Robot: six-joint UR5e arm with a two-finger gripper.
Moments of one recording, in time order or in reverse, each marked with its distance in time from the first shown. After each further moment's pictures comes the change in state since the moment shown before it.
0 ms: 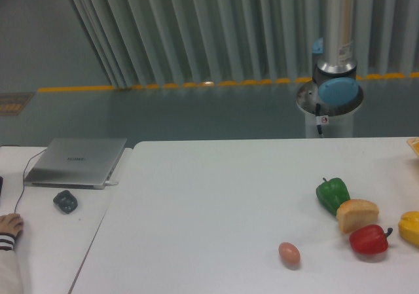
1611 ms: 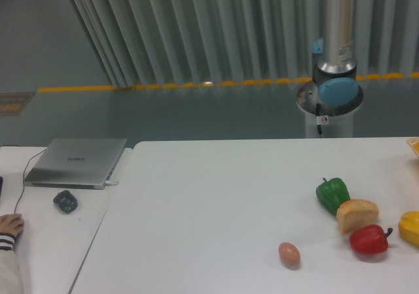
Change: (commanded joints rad) arm 0.000 0.000 -0.006 -0.002 -0.006 0.000
